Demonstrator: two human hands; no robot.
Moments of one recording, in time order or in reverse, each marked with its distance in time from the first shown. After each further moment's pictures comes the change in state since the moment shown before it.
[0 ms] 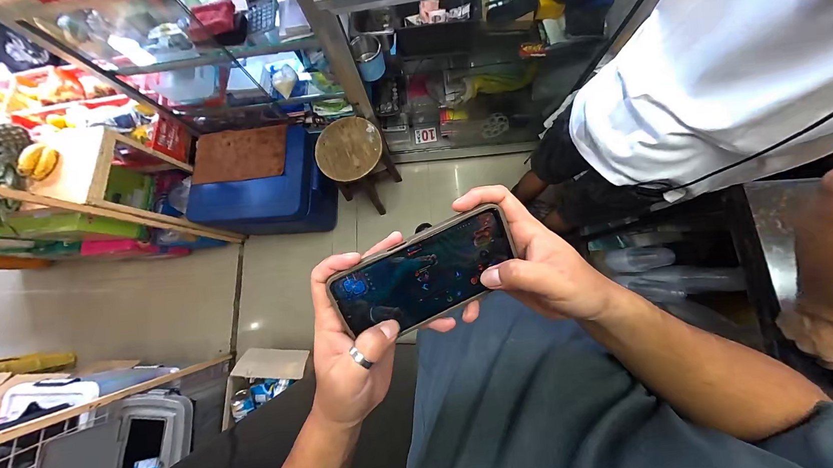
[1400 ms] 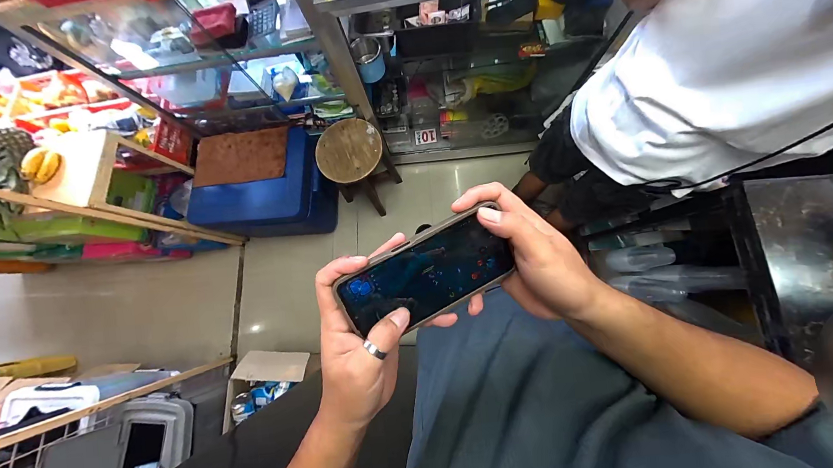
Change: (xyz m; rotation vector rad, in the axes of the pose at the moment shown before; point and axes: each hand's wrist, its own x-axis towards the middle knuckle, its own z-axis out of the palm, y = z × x) left_hand 0.000 -0.004 0.008 0.043 0.056 0.008; right_hand 0.007 0.002 0.011 0.038 0.238 0.048
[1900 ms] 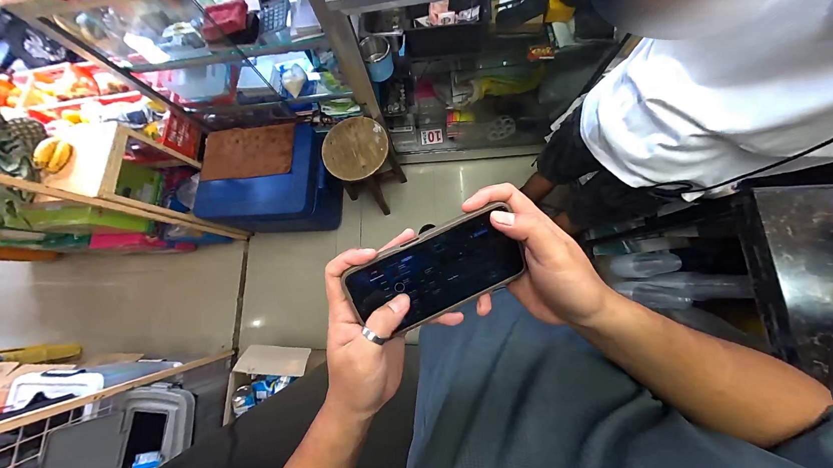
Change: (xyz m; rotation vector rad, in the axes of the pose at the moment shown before) left_hand -0.001 0.000 0.002 -0.042 0.054 -0.033; right_hand -0.004 0.002 0.002 0.011 0.002 -0.025
